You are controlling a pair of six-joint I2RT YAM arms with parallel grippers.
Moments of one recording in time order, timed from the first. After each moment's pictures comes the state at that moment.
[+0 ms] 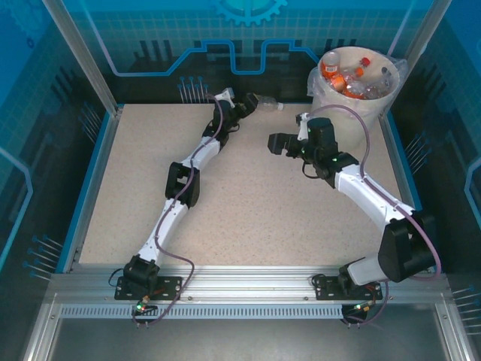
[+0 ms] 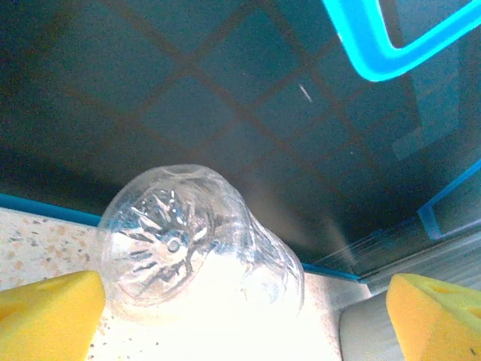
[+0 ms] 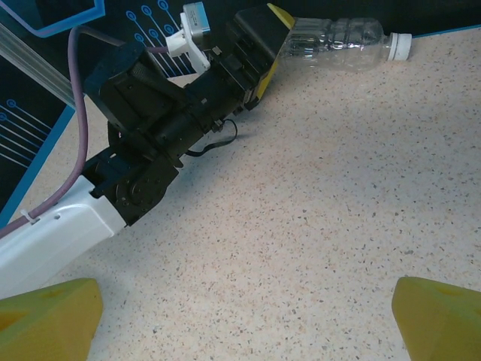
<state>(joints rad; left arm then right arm) -0.28 3.08 2.78 0.24 0.23 -0.89 0.35 1.44 1.09 -0.17 -0.14 0.40</state>
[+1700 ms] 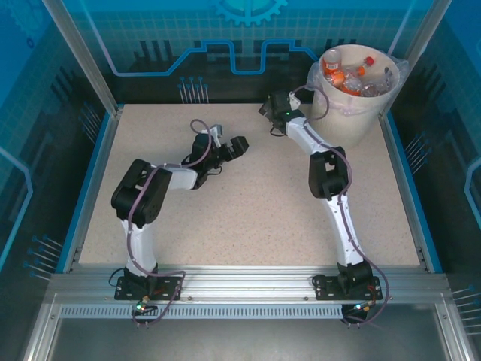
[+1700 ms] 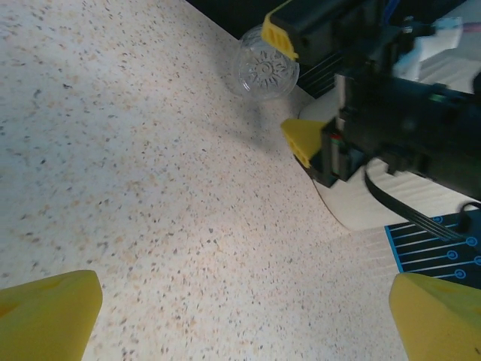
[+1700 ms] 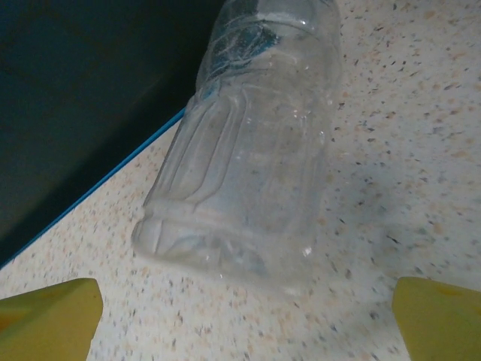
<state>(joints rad) -0.35 1.98 1.03 0.61 0.28 -0.82 0.32 2.63 2.38 -0.51 0.26 0.92</state>
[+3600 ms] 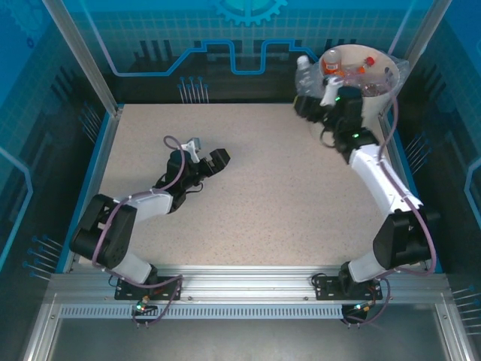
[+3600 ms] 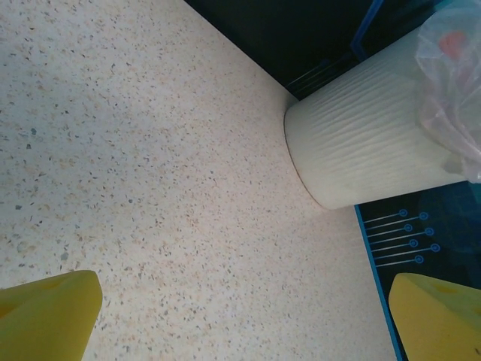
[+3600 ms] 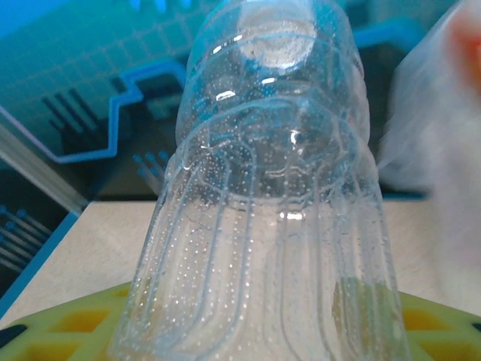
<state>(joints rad) -0.32 1.52 0.65 0.55 0.27 -0.87 0.12 1.51 1.41 -0.18 -0.25 0.29</state>
